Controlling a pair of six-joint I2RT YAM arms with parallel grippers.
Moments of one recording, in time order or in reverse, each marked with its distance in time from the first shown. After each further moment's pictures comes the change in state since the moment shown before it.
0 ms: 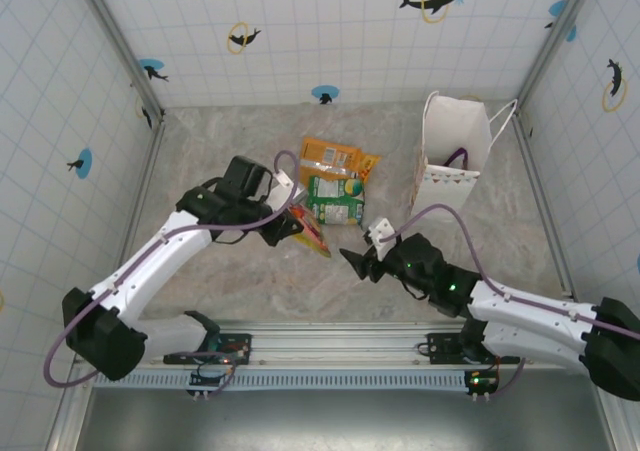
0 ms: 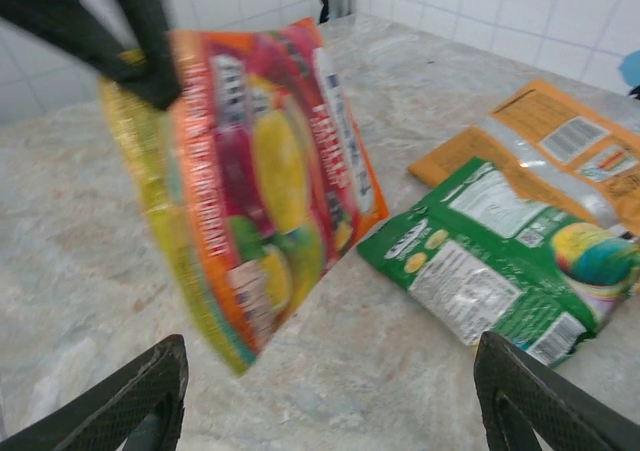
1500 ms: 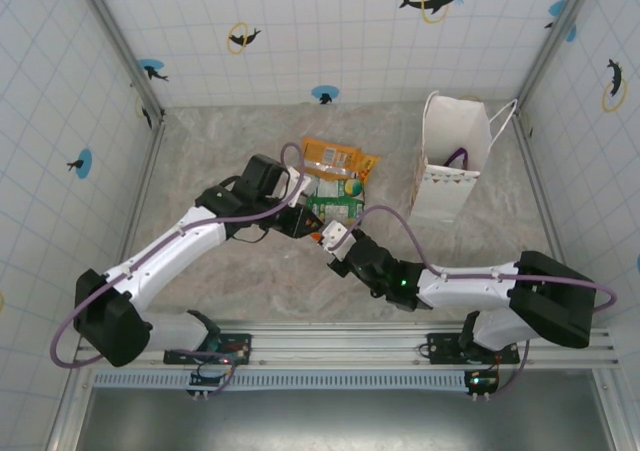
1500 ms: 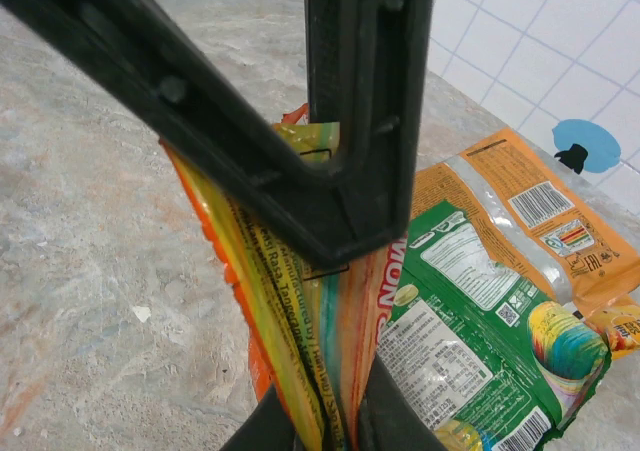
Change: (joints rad) left arm -0.073 0.056 -0.013 0.164 0.010 -0.359; right arm 0.132 0.426 0.168 0.216 0.311 -0.209
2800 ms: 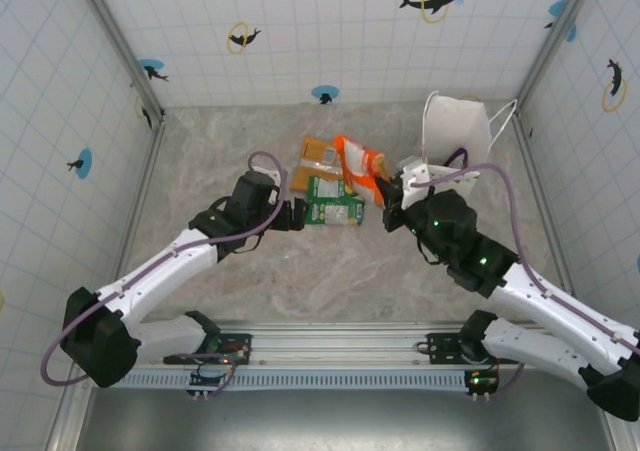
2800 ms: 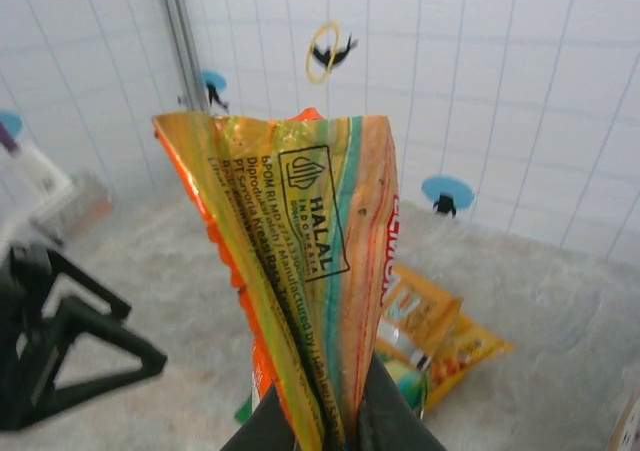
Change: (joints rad) left arm -0.001 -0.121 -0.219 0.270 -0.528 -0.183; right arm -0.321 -0.507 0.263 -0.548 -0.177 0.243
